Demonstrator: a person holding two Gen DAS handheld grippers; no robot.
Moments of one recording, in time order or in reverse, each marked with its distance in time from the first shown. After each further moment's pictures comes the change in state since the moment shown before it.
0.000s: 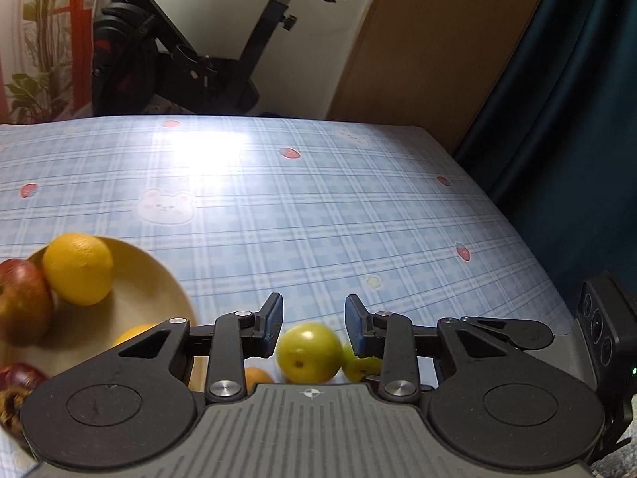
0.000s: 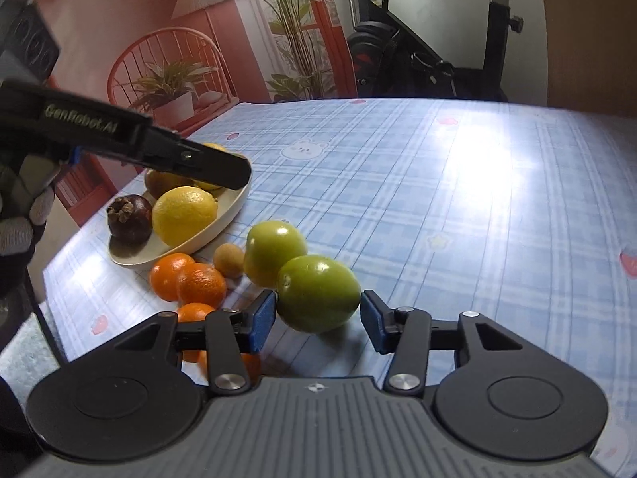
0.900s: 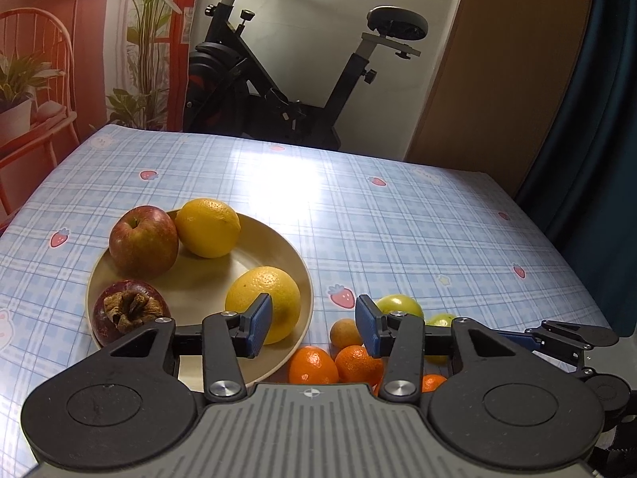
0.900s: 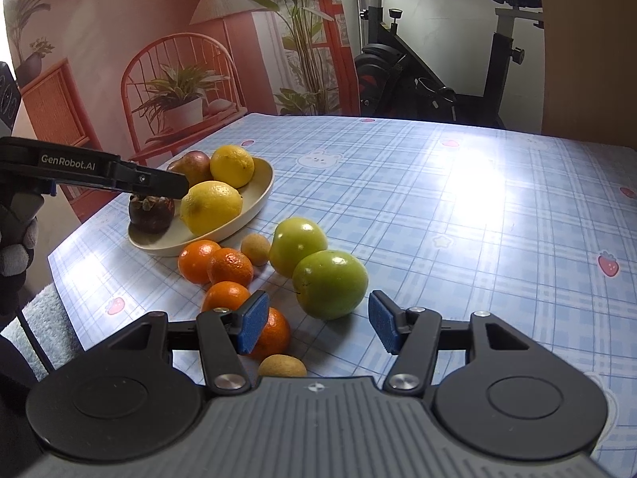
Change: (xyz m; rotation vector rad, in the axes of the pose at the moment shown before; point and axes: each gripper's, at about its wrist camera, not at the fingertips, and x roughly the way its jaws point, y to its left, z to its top) left arm -0.073 0.019 -0.072 -0.086 -0.191 0.236; right arm -0.028 0.025 -0.023 -0.025 -0.055 -0.017
